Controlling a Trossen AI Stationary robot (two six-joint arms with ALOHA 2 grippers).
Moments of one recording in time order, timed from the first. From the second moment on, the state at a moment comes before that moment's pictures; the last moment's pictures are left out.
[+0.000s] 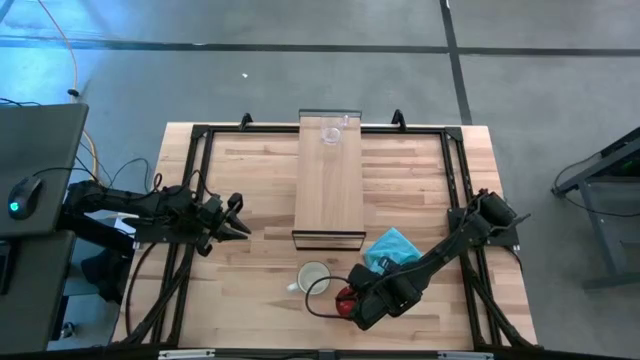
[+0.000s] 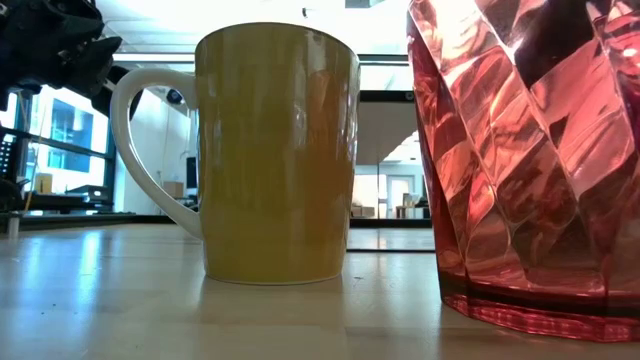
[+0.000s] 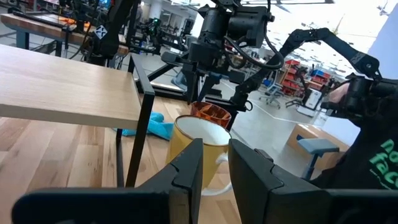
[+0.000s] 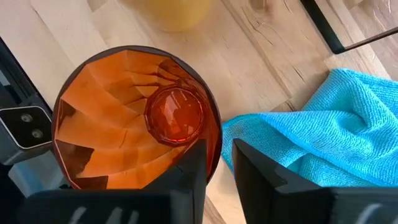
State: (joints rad) left arm 0.01 0.23 0.01 0.23 0.29 -0.31; right arm 0.63 1.94 1.64 -1.05 0.21 1.20
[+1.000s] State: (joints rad) left arm 0.01 0.23 0.01 0.23 0.29 -0.31; right arm 0.62 1.94 1.68 -1.07 0.19 1.12
